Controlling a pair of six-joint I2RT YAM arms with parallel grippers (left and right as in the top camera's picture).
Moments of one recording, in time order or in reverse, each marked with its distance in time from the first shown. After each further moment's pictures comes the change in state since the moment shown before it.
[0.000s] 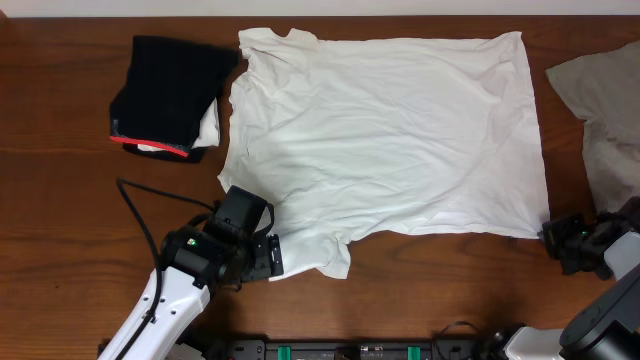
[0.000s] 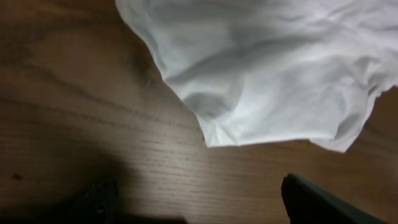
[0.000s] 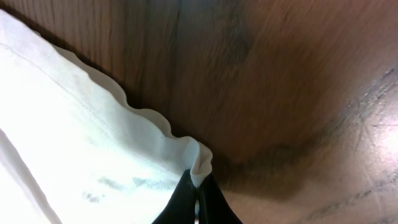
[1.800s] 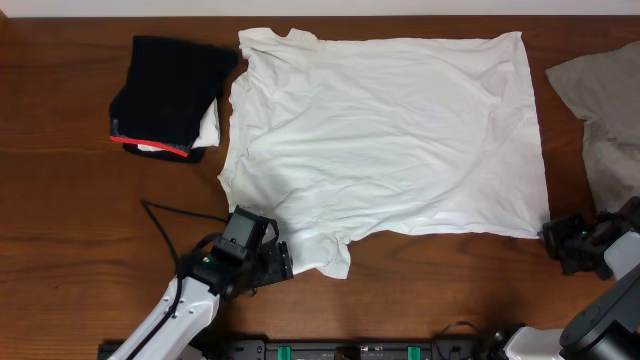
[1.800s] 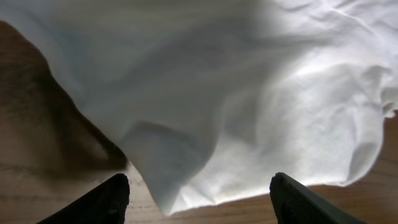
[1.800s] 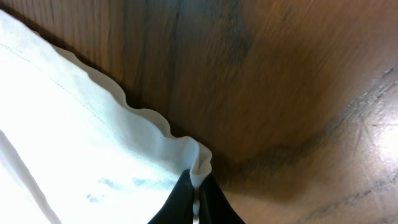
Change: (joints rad) left arm 0.000 0.032 -0.310 0.480 0.127 -0.071; right arm 0.000 0.000 0.000 -0.002 0.001 0.000
